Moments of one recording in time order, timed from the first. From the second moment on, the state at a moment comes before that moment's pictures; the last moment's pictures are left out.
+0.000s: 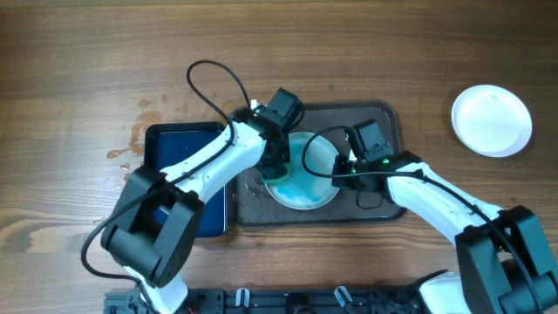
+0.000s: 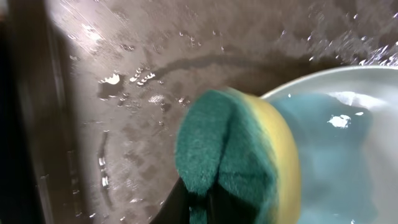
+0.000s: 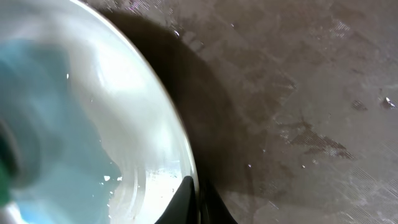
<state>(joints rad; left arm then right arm) -0.60 1.86 1.24 -0.77 -0.13 -0.63 0.40 1.57 0.73 -0.38 -0.11 0.54</state>
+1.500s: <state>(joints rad) 0.01 1.68 1.44 -1.09 -0.05 -0.60 0.68 1.54 1.19 -0.64 0.21 0.17</state>
